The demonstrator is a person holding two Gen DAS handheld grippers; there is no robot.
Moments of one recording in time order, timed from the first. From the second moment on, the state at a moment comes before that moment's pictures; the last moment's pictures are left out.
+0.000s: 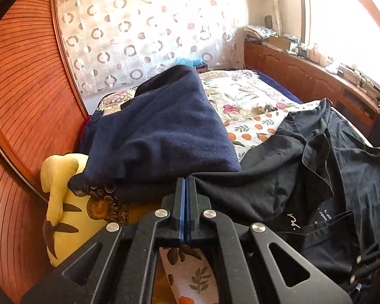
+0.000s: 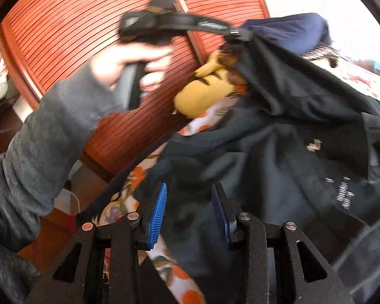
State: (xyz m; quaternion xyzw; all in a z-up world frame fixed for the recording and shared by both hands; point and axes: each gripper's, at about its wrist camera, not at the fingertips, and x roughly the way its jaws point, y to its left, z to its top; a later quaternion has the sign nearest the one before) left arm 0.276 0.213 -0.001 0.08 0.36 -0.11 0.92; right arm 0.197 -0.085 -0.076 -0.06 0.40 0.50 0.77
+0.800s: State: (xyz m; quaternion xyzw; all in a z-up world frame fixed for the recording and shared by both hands) left arm 0.271 0.207 0.024 0.09 0.33 -0.12 0.93; right arm 0.184 -0.010 -0.114 -0.11 0.39 0.45 0.80
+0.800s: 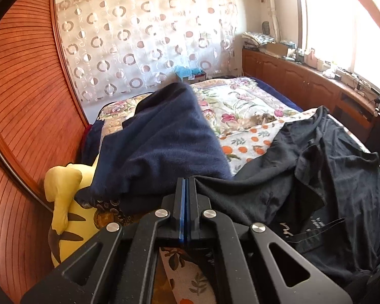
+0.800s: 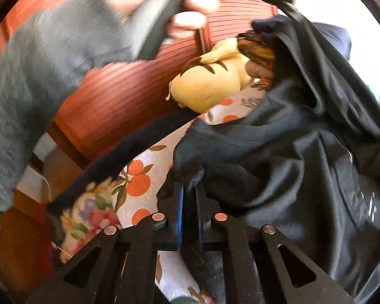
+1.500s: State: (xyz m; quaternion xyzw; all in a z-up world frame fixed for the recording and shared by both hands) left arm 0.284 0.022 0.121 0.11 0.25 -0.21 0.94; right arm 0.138 -0.265 -0.027 0.03 0.27 0.29 0.92
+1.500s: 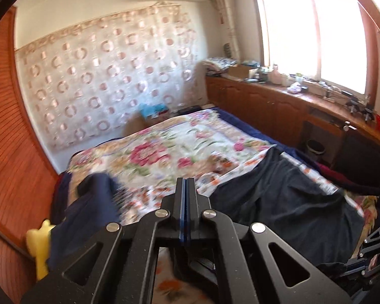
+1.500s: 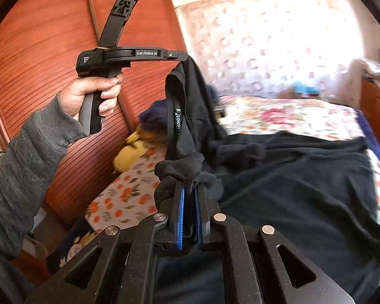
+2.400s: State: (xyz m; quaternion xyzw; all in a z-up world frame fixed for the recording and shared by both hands) left arm 0.332 -0.285 0.103 0.15 0.28 -0.36 0.88; right arm 0.017 -0.457 -0.026 0.11 0.27 0.09 0.95
